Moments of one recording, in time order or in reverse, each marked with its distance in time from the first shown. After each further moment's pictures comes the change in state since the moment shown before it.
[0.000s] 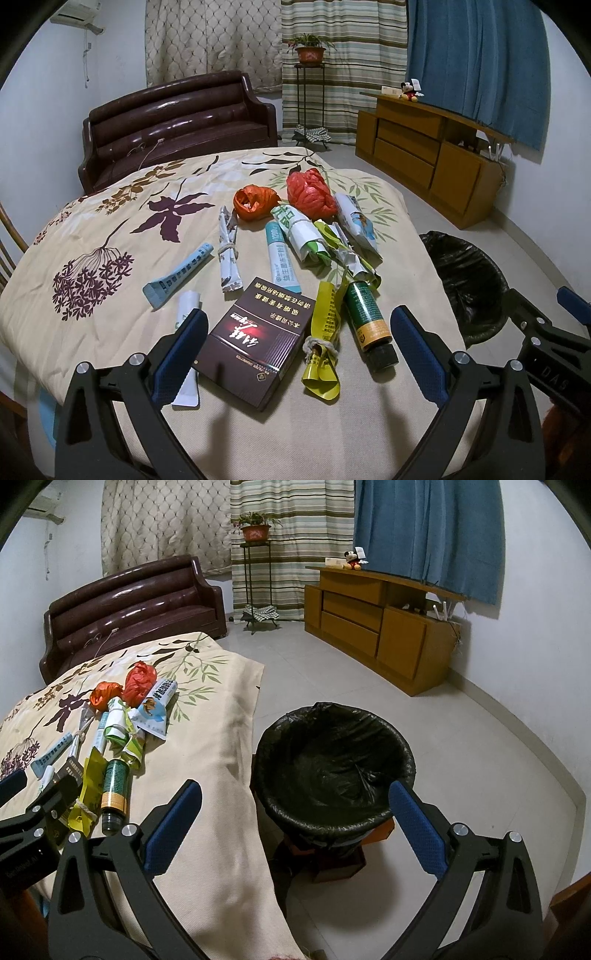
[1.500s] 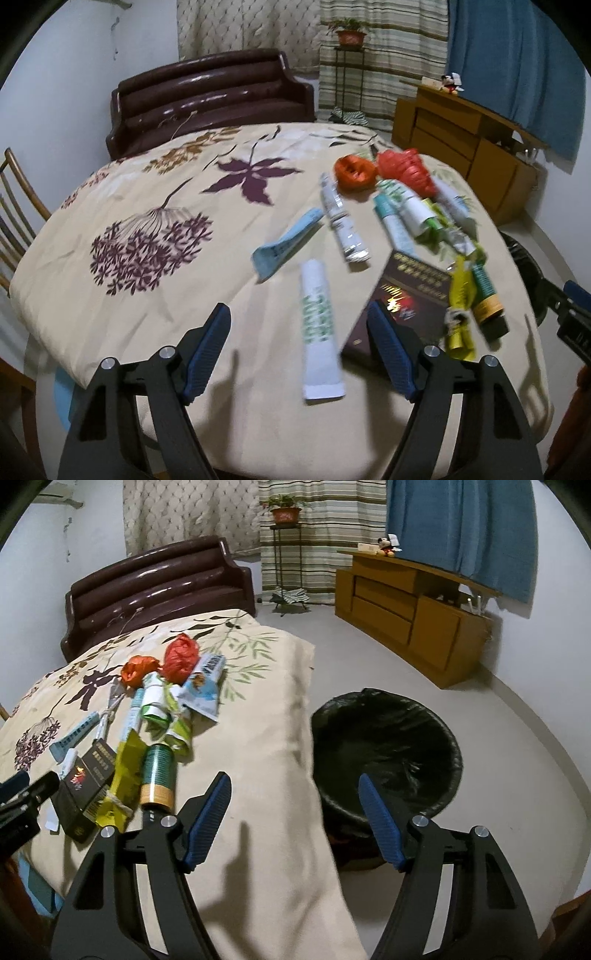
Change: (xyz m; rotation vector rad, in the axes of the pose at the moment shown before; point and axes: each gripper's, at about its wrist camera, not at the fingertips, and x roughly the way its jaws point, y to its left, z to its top) left arm 0.006 0.096 -0.023 -0.078 0.101 0.097; right arm 0.011 0.056 -0.005 -0.055 0.076 0.101
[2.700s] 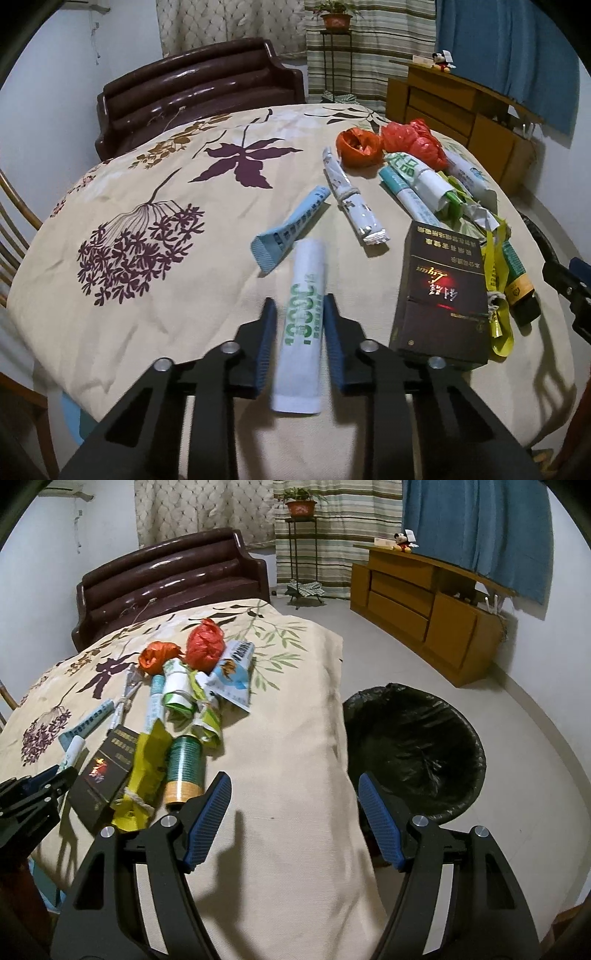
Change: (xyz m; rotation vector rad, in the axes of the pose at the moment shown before) left arm 0.027 0.000 0.001 0.069 0.057 -0.017; right arm 0.010 0.022 -0.002 -0.029 0.030 0.043
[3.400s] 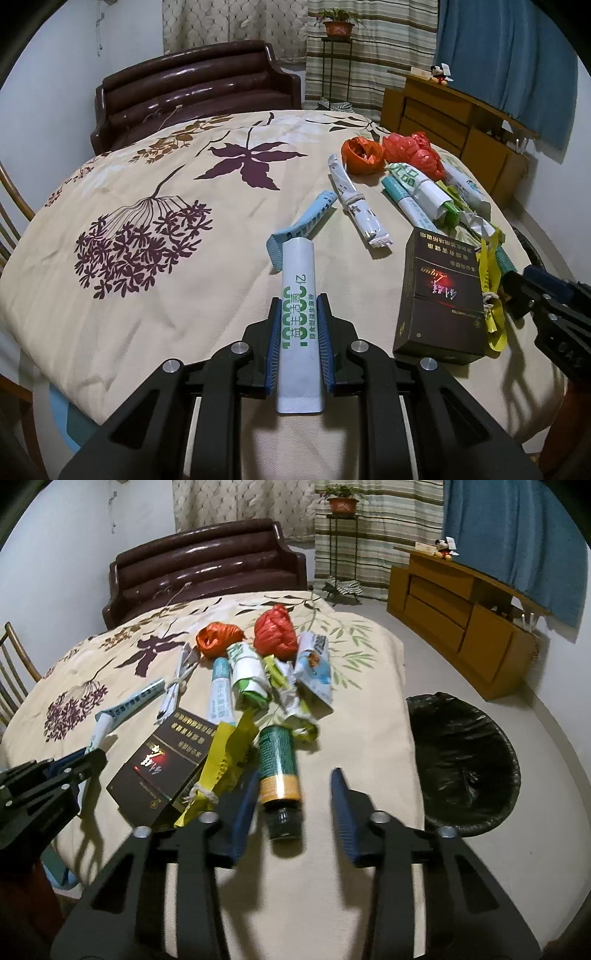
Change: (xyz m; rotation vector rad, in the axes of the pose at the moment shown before) left arm -0.005 0.015 -0.003 -0.036 -0.023 -0.054; right arm 0.006 0.049 -0.002 -0.100 0.032 0.094
